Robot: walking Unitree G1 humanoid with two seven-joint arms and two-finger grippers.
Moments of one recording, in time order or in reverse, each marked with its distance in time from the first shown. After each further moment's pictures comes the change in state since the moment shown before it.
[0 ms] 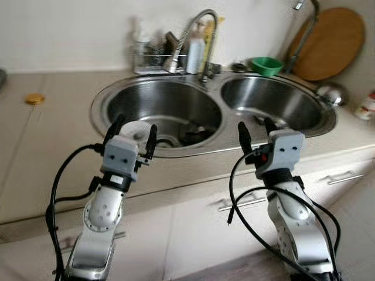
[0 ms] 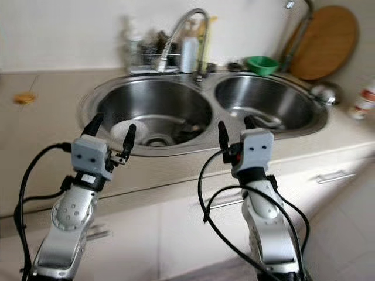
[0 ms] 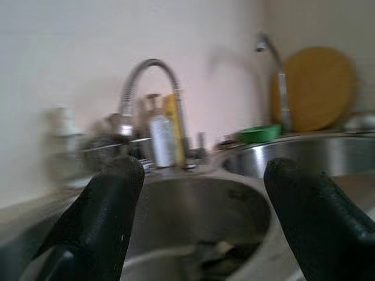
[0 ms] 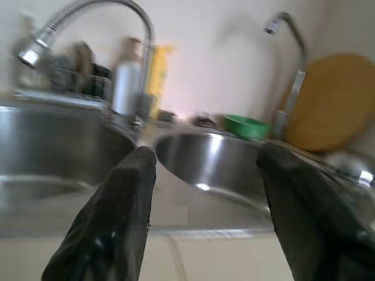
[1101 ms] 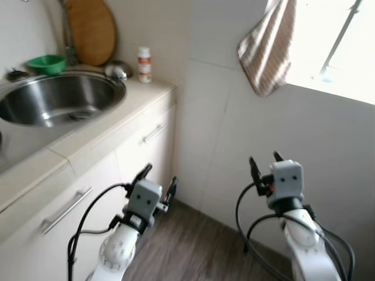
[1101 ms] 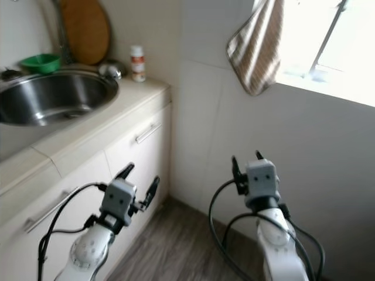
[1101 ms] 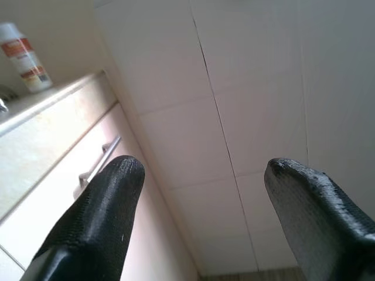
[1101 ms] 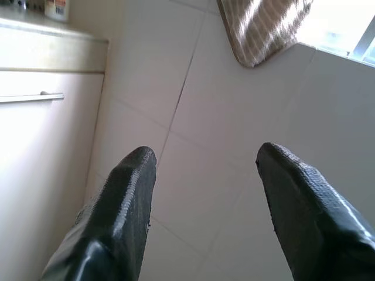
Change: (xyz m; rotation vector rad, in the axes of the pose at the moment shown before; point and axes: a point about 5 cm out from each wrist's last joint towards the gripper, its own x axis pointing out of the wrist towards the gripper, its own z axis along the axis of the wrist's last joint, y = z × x) left arm -0.072 -0.030 -0.068 0.020 0.383 -0.184; right arm -0.046 0.002 -0.055 -0.165 0.204 0.094
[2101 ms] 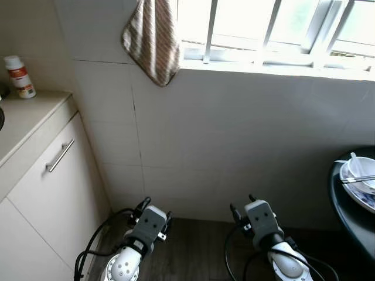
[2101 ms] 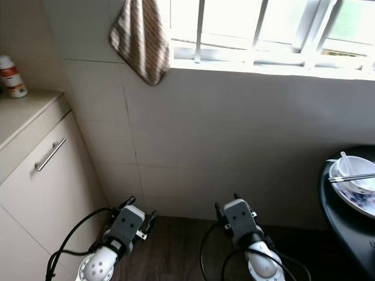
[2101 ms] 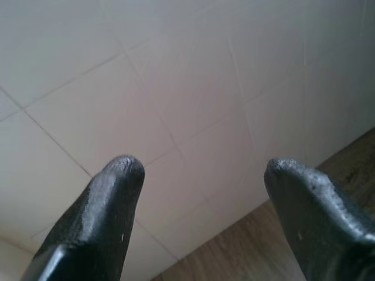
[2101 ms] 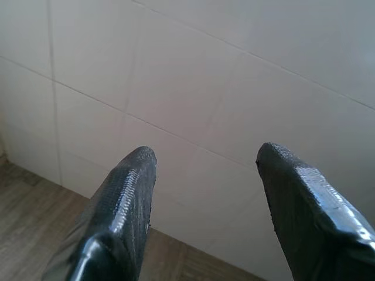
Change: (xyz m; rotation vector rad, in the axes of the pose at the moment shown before) left arm -0.013 -0.016 -0.042 0.054 0.203 -0.052; right arm -0.026 0.034 -0.057 -0.002 0.226 0.152
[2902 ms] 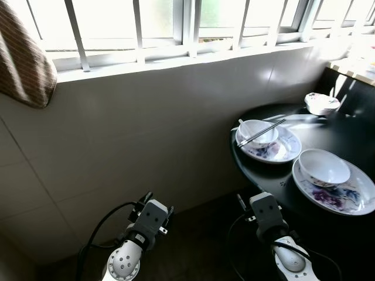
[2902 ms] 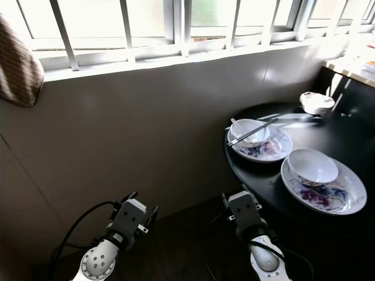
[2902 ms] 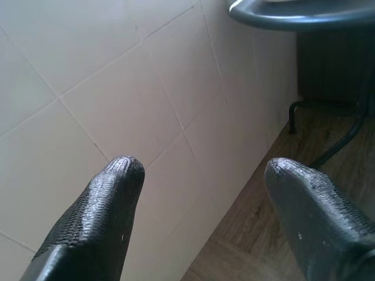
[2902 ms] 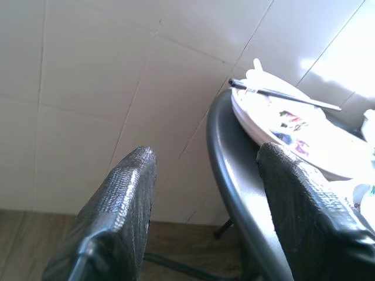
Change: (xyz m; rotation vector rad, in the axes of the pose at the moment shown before) left arm 0.009 0.000 0.005 -0.010 -0.017 -0.009; right arm 0.006 -0.018 0.017 -0.106 -0.085 -0.075
